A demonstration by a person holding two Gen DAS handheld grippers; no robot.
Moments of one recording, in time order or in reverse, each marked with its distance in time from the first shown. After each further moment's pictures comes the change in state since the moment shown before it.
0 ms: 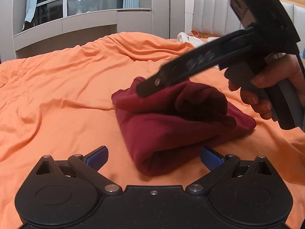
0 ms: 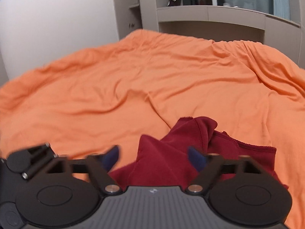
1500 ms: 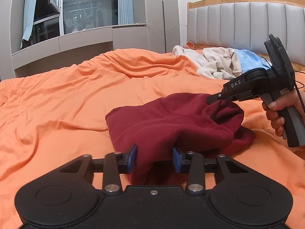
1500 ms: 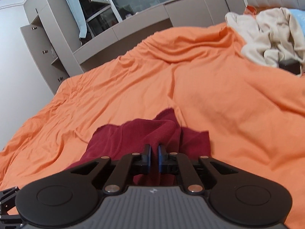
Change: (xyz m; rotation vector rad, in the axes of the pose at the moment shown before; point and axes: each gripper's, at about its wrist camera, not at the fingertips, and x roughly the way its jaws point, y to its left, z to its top) left arm 0.001 -0.023 0.005 0.055 -0.109 0.018; right arm -0.063 -0.136 -0.089 0.576 -0.205 -0.219
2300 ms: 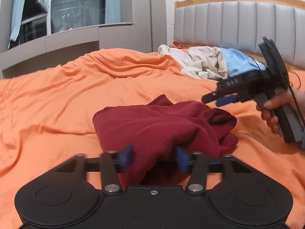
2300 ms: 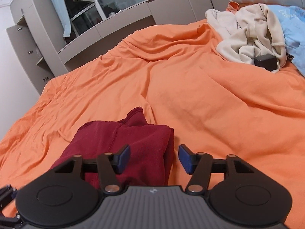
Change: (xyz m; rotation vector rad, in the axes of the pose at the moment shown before) left arm 0.007 -0.015 0.008 -0.010 0.013 -0.086; right arm -0.021 -0.033 -0.003 0.000 0.057 -0.076
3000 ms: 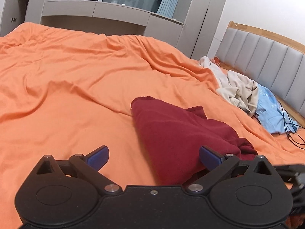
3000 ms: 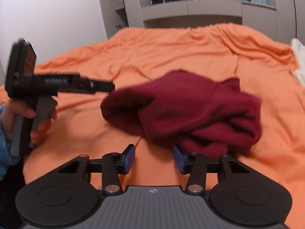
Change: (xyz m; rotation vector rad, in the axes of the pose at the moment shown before) left arm -0.010 0.067 -0.009 -0.383 0.011 0.071; right arm -0.036 0.114 -0.101 -0.436 0.129 0.232
